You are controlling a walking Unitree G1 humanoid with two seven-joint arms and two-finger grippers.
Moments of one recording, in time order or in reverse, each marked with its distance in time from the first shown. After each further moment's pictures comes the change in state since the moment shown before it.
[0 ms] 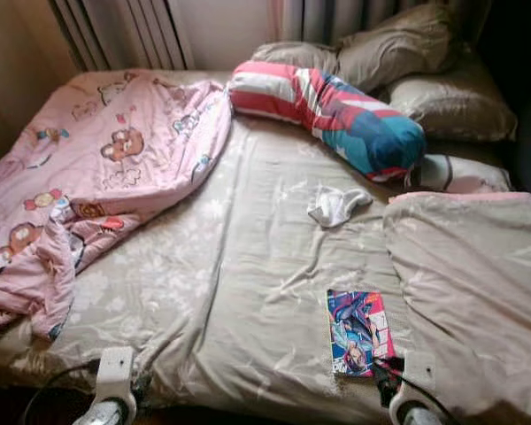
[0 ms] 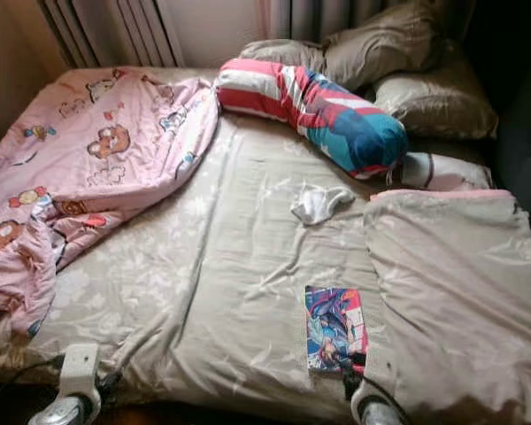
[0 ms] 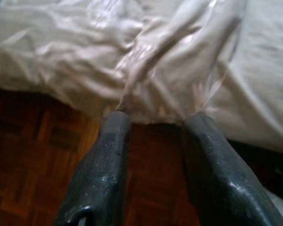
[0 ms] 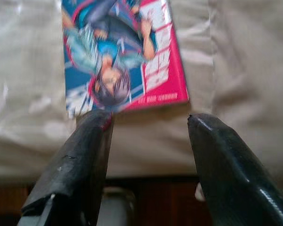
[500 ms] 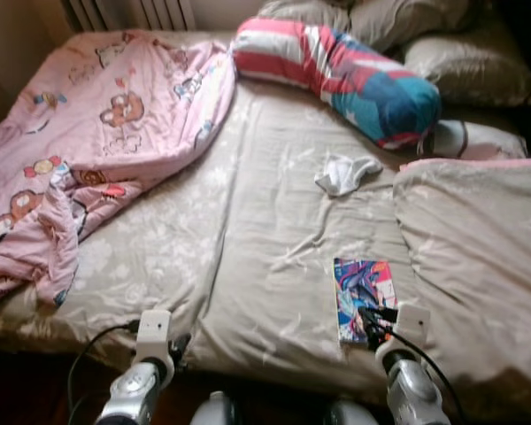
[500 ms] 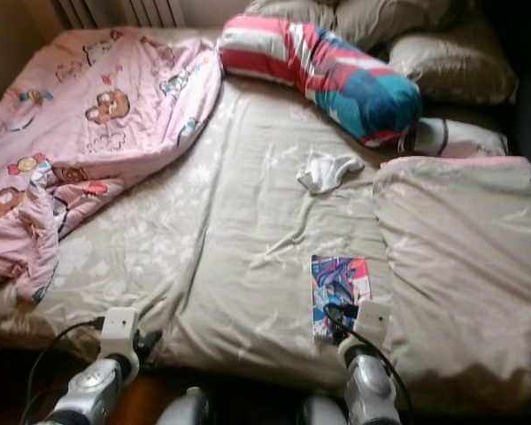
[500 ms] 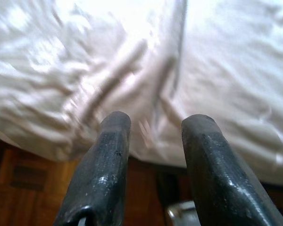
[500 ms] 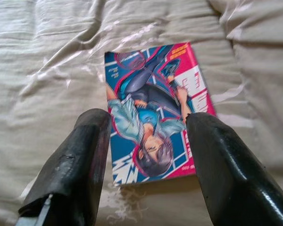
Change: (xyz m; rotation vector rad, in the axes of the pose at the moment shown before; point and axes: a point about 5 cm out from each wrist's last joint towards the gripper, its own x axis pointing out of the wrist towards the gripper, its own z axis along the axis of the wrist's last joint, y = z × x) left arm 0.014 -0.046 0.061 0.012 -0.199 -0.147; right arm 0.012 0.029 0.075 0.096 -0.302 0.088
